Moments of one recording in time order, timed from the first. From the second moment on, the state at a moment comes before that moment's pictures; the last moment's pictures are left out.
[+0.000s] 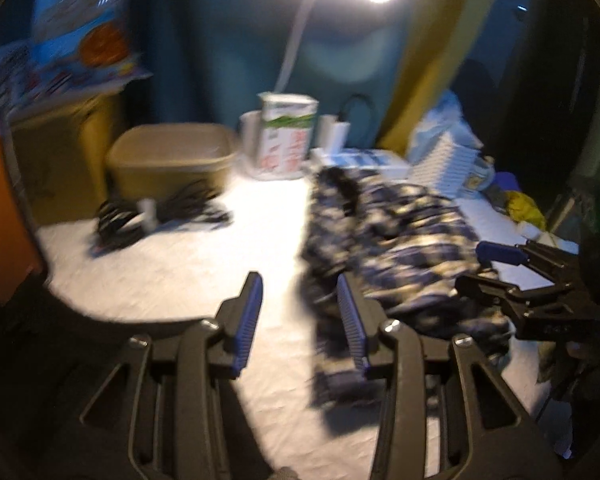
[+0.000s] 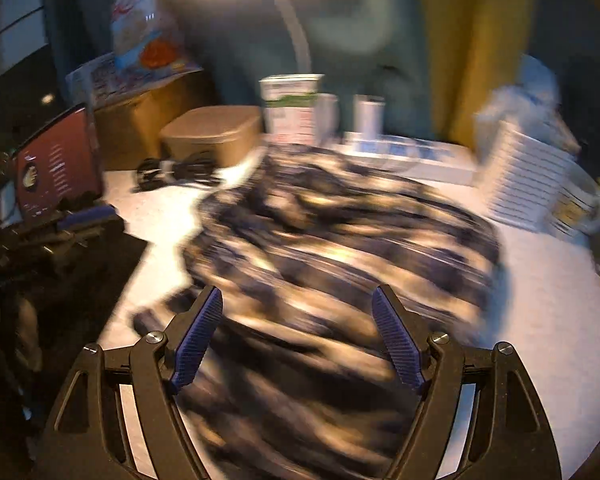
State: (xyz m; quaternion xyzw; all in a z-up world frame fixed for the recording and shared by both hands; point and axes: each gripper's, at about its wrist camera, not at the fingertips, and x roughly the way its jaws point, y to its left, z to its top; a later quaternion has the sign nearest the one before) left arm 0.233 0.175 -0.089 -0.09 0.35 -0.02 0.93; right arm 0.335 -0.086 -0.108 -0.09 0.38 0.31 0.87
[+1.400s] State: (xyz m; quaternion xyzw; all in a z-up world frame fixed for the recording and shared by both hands) left arm 0.438 0.147 -0.151 -0.02 0.49 -0.05 0.87; right arm 0.474 -0.128 -0.161 -0.09 0.42 0.27 0.86
